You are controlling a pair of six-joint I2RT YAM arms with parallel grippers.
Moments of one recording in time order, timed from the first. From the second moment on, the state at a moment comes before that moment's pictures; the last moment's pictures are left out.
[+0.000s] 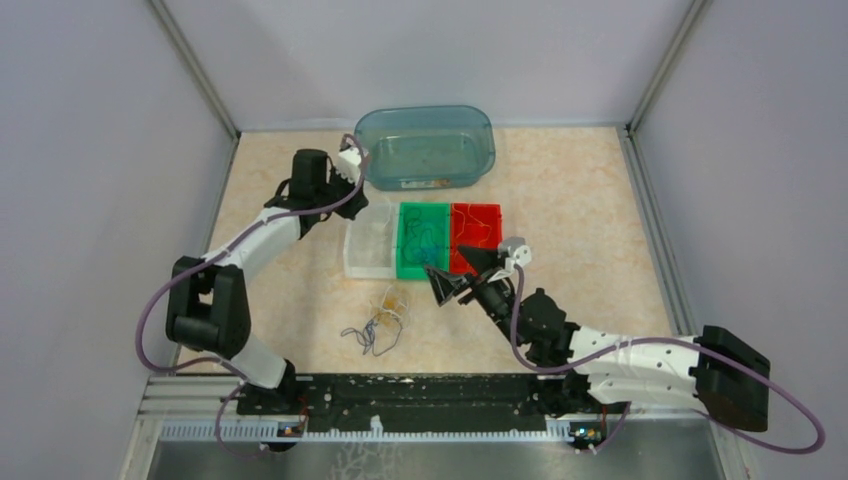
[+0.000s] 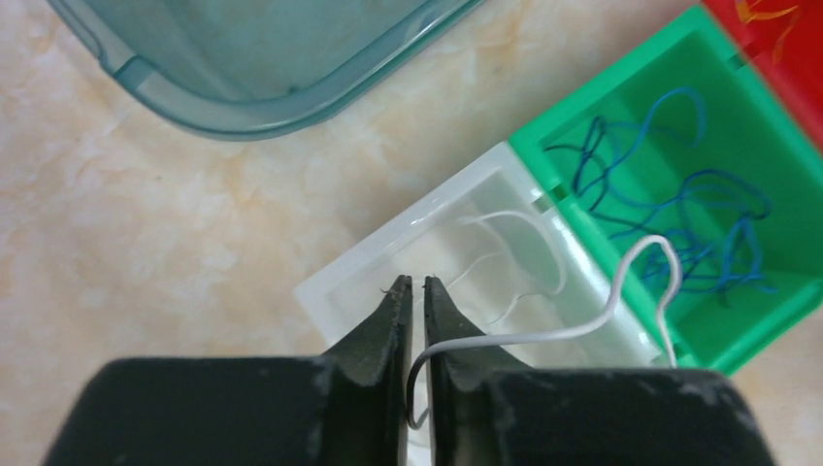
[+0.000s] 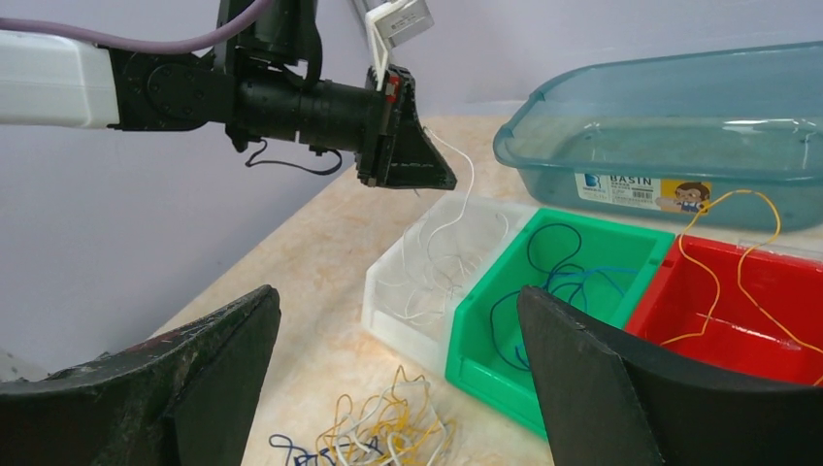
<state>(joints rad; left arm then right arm) -0.27 1.57 1.07 -0.07 0.36 0.19 1.16 0.92 0.30 0.88 0.49 0.24</state>
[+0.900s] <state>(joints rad) -0.11 1.41 1.27 -0.45 0.52 0.37 1.12 1.05 0.39 0.78 0.39 0.32</state>
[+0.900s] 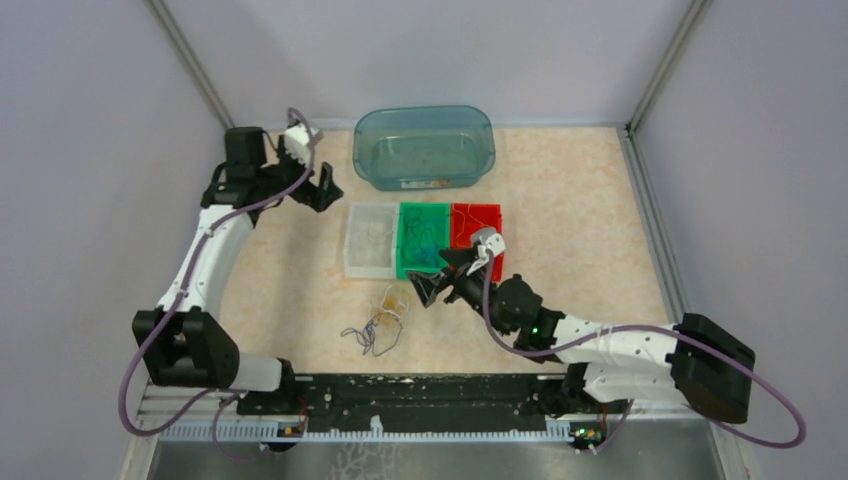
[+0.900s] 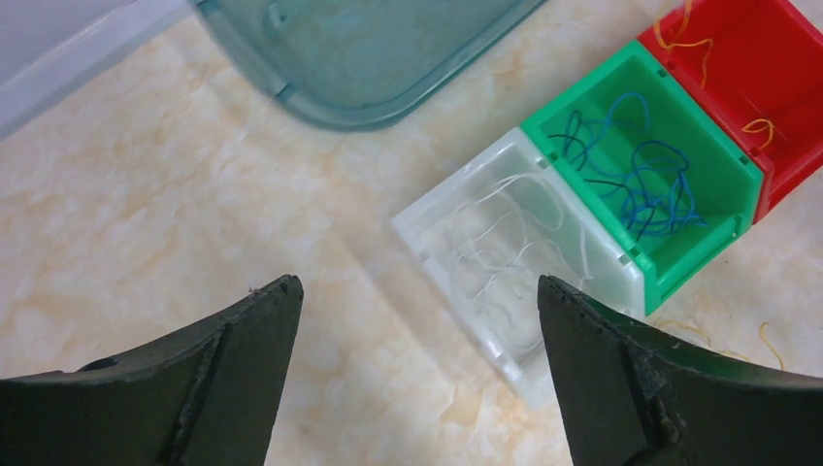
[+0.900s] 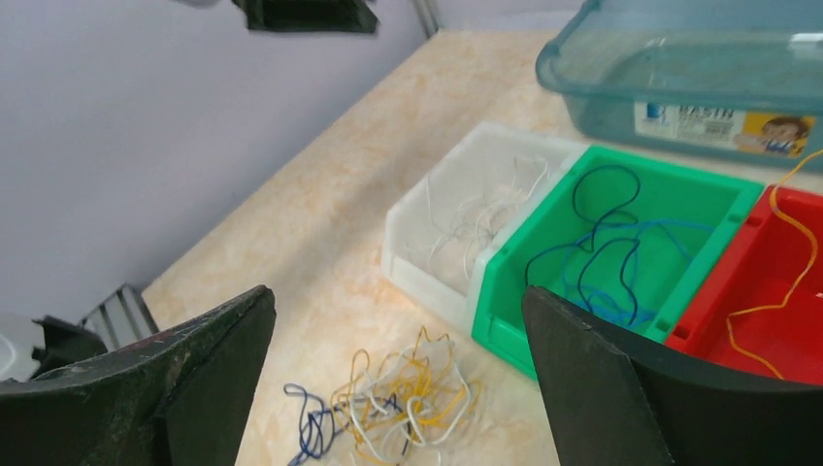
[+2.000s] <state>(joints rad) 0.05 1.16 1.16 -0.53 0.79 0.30 1.14 1.59 0.86 0.10 -0.12 0.14</state>
